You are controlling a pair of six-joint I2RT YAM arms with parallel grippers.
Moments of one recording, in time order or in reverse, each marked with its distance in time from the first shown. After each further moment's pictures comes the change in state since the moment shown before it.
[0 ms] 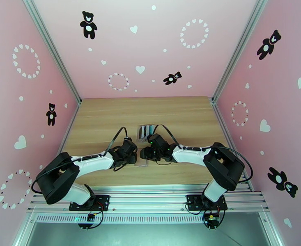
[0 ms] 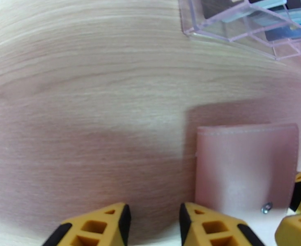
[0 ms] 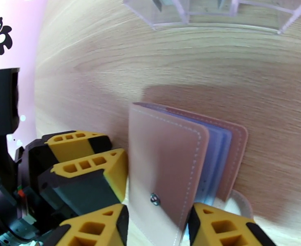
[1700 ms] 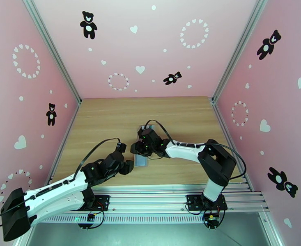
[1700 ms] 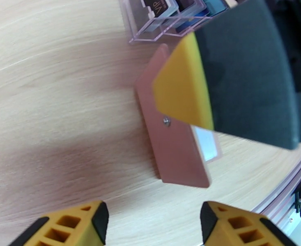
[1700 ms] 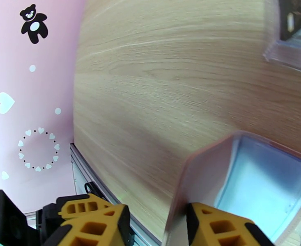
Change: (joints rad) left arm -0.160 -0.573 -0.171 -0.166 -0.053 0.056; right arm 0.043 0.099 0.200 0.029 -0.093 0.060
